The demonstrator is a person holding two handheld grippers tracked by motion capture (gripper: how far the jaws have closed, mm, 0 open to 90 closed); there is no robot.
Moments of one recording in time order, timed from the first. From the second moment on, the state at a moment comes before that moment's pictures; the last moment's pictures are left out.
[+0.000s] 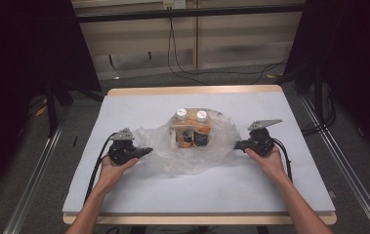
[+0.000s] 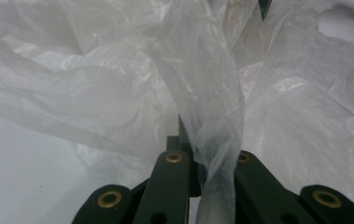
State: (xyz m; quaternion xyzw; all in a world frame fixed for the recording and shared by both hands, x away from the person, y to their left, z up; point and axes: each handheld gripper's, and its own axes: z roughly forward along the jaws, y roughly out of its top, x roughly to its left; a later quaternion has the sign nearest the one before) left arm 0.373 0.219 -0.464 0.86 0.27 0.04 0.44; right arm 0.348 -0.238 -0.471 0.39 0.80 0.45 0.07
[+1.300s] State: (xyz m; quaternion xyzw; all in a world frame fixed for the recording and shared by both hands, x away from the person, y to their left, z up) left arm 0.344 0.235 -0.451 0.83 0.29 0.04 0.47; right arm 0.323 -0.252 -0.452 0.38 0.79 0.47 0.09
